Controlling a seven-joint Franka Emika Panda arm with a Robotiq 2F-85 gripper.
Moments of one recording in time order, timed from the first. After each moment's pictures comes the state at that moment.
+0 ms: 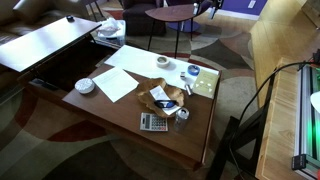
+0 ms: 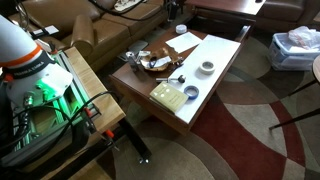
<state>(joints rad) -0.15 0.32 -0.17 -2.08 0.47 2.18 -0.13</state>
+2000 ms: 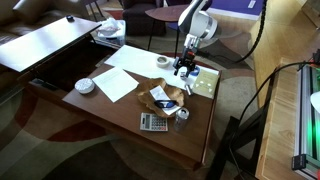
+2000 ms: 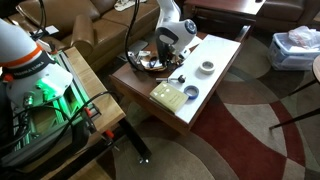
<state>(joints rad) -0.33 1.12 0.11 -1.66 0.67 2.41 -0.42</state>
